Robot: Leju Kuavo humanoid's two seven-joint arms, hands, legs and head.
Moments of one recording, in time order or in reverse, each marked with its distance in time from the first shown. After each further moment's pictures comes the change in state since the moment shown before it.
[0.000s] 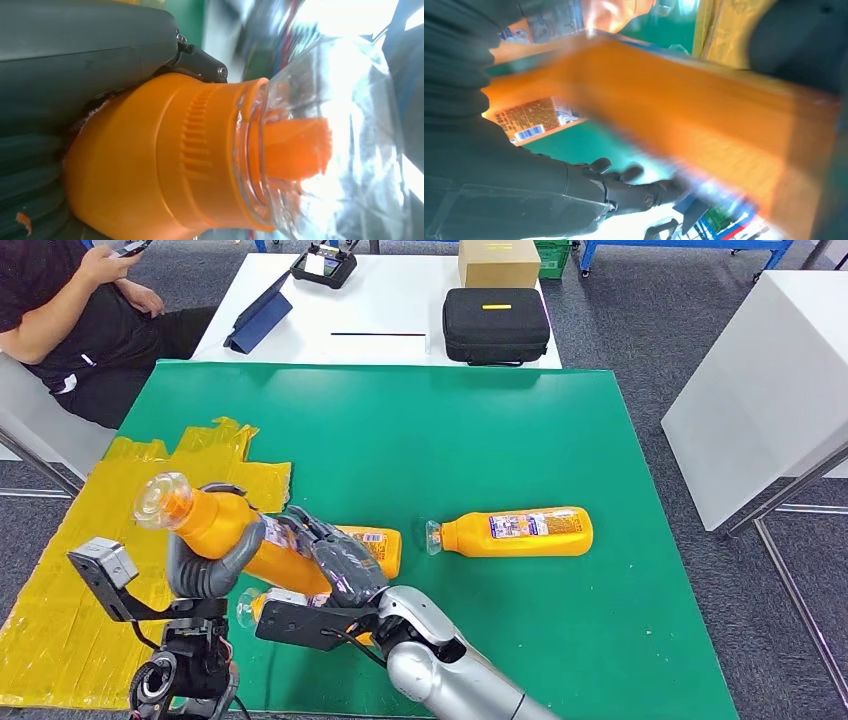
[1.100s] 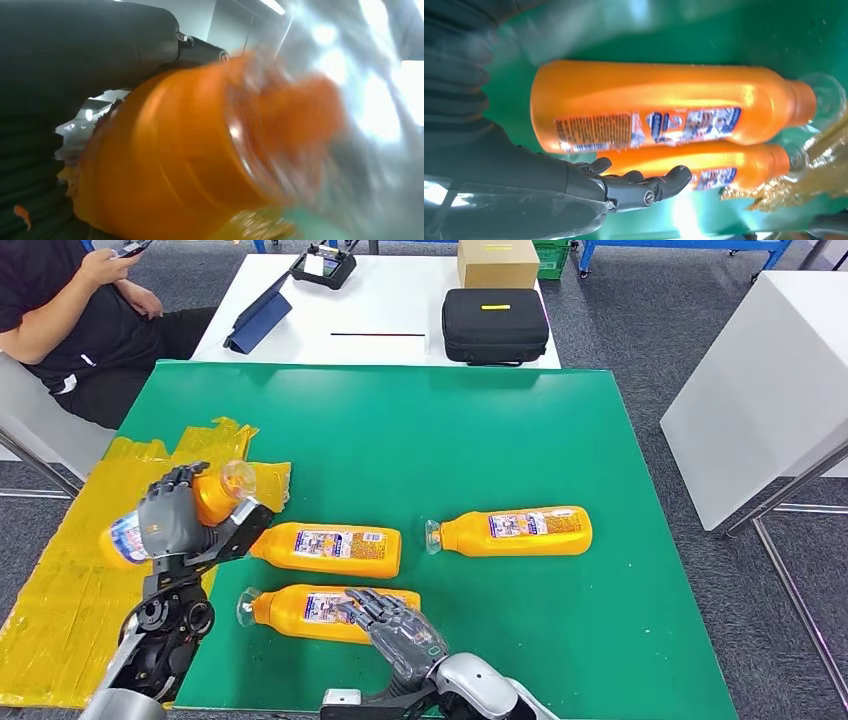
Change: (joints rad) left arm -0.346 0.128 0.079 0.724 -1.368 0.510 0.340; right arm 0.226 -0.270 0.042 -0.294 0.260 0.188 0.134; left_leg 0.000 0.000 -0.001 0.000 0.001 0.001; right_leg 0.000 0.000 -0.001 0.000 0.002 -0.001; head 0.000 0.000
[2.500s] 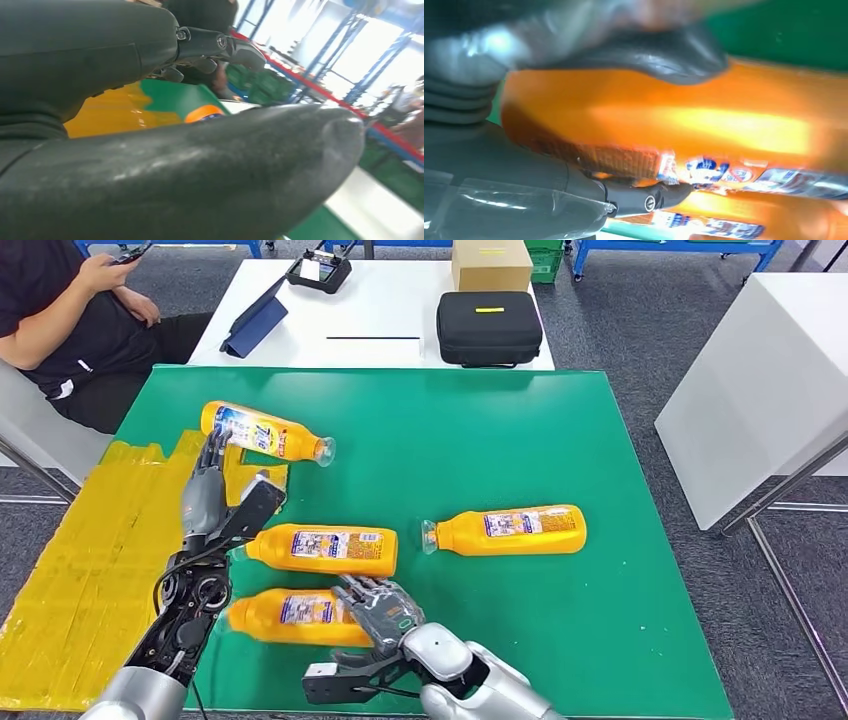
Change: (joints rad) left arm -0.063 -0.068 -0.043 -0.002 0.413 -0.189 -0.206; right arm -0.218 0.146 0.125 0.509 0.085 -0.033 0.014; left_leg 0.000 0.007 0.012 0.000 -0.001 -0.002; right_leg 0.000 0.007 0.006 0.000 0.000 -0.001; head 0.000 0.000
